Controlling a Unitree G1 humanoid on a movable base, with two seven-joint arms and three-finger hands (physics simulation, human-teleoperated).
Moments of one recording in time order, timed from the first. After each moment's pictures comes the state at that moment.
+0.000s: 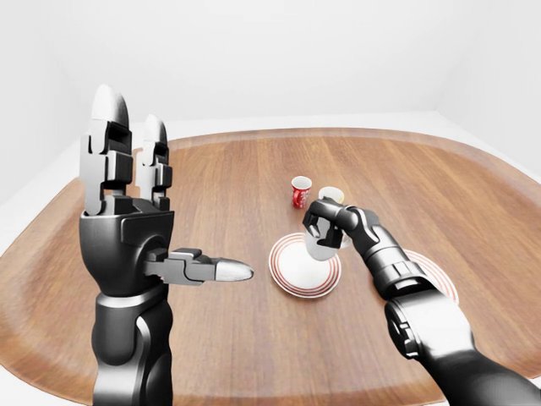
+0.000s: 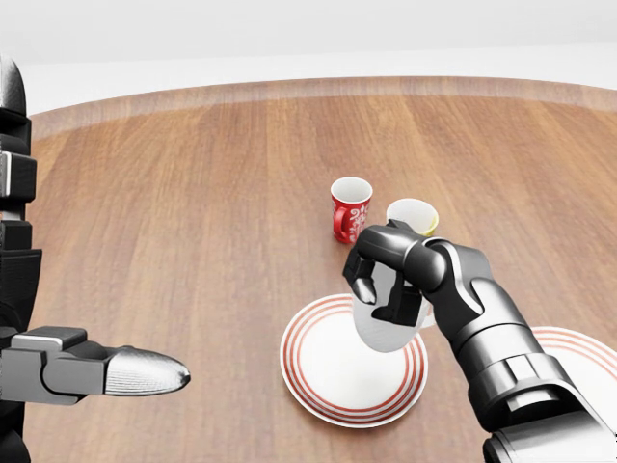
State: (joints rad) left arm -0.07 0.04 0.08 -0.80 -0.18 0.09 -0.07; right arm -0.90 -0.20 0.05 1.04 -0.92 -0.09 0.48
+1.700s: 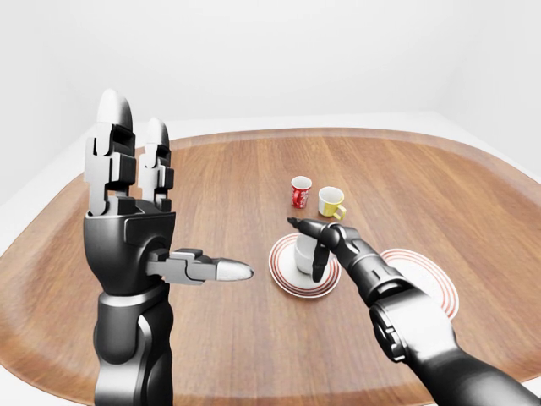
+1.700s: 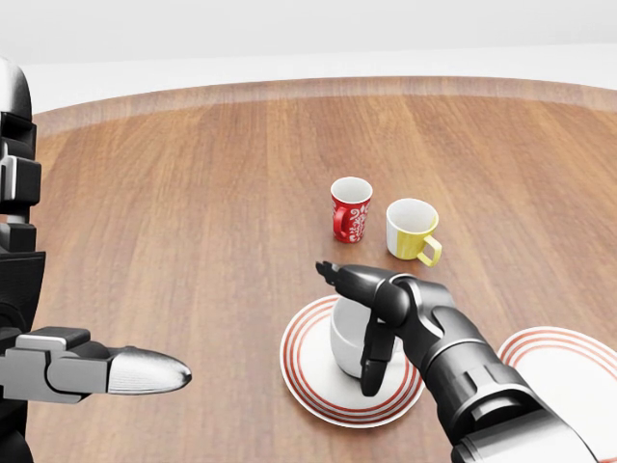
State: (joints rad) left arm -0.07 0.04 0.08 -0.79 -0.18 0.09 -0.08; right arm -0.92 -0.10 0.10 1.26 -0.97 -0.09 0.35
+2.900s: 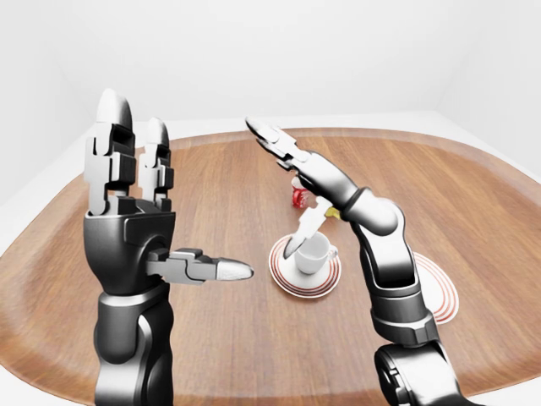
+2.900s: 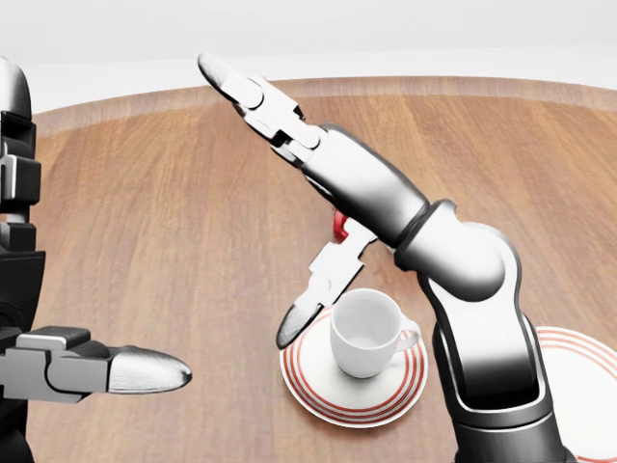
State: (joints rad) left arm -0.07 0.04 0.08 -0.79 -0.18 0.09 -0.08; right arm -0.61 -0.06 0.04 -0.12 -0.22 0.09 0.70
